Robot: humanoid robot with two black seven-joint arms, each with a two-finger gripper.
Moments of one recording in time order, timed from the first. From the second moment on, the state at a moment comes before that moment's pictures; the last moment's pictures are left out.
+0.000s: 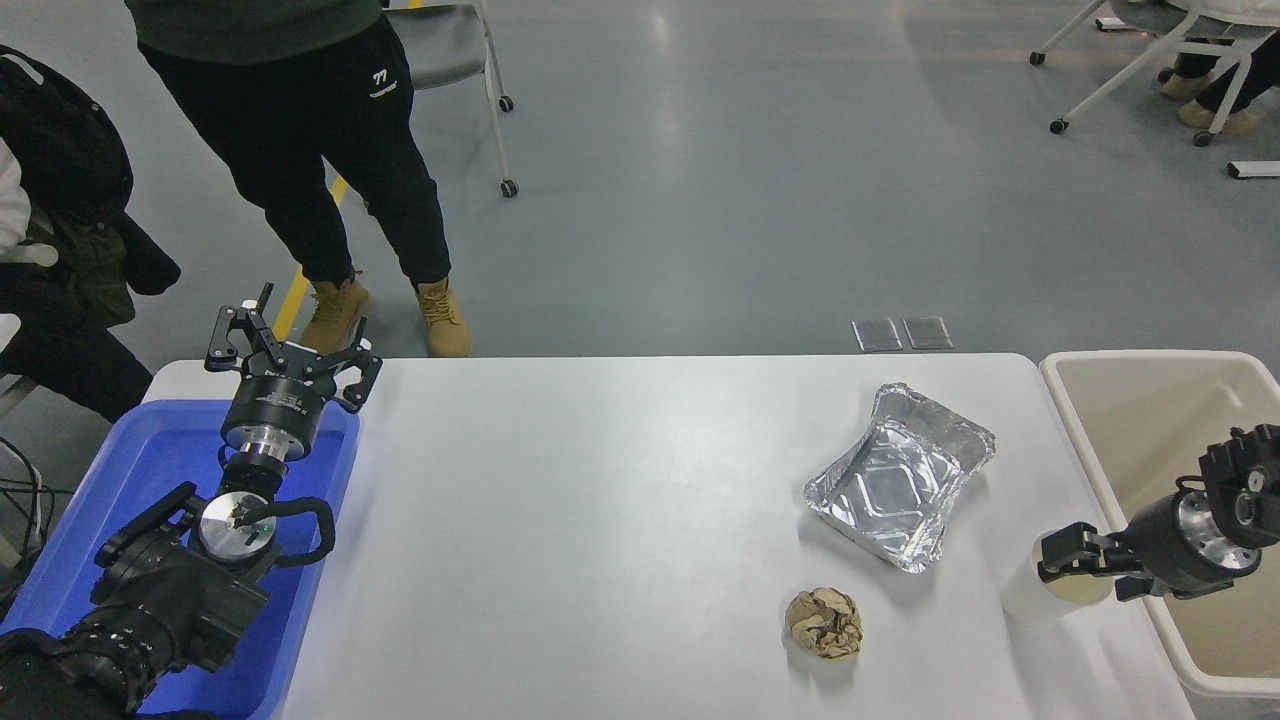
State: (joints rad) left arm -0.66 0.17 -0.94 -0.30 -0.24 -0.67 -0.31; right arm 1.15 -0.63 -0.90 0.80 -0.69 0.48 0.28
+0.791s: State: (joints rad) left arm -0.66 0.17 -0.94 -0.30 -0.24 -0.67 -0.31; right arm 1.16 -0.62 -0.90 0.80 -0.76 0.47 0.31
